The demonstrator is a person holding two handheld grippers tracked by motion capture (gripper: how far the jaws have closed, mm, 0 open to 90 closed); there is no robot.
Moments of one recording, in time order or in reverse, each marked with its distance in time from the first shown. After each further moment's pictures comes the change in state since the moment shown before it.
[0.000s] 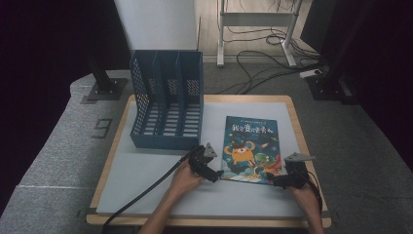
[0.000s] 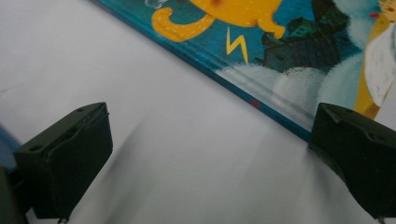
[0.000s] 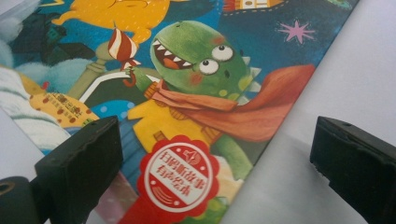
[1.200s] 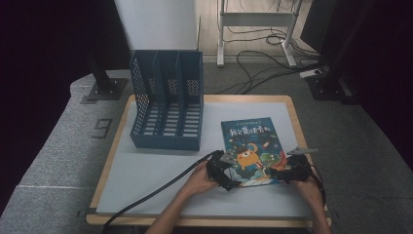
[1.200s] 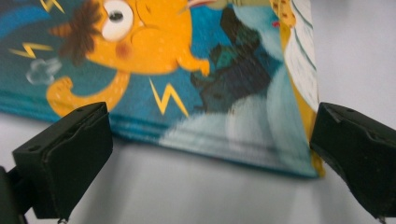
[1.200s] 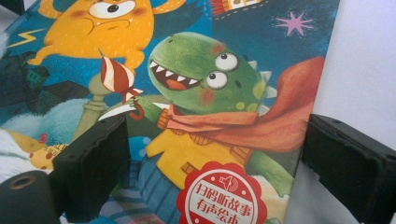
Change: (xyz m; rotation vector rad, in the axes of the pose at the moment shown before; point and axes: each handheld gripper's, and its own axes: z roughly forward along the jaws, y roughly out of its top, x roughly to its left) left arm -0.029 0.028 0.028 -0.004 -0.270 0.096; right arm -0.021 0.011 0.003 0.052 0.028 0.023
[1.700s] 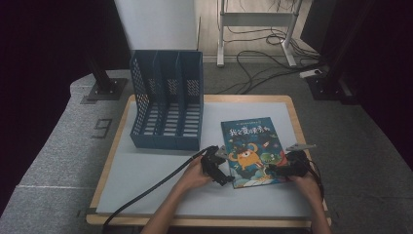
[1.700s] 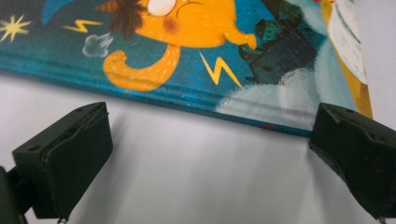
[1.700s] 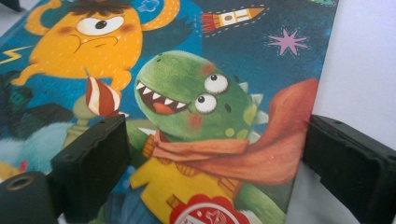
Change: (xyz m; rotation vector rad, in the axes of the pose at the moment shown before) left arm 0.018 -0.006 -0.006 0.020 0.042 0.020; right arm -0.008 0.010 0.010 -0.008 0.005 0.000
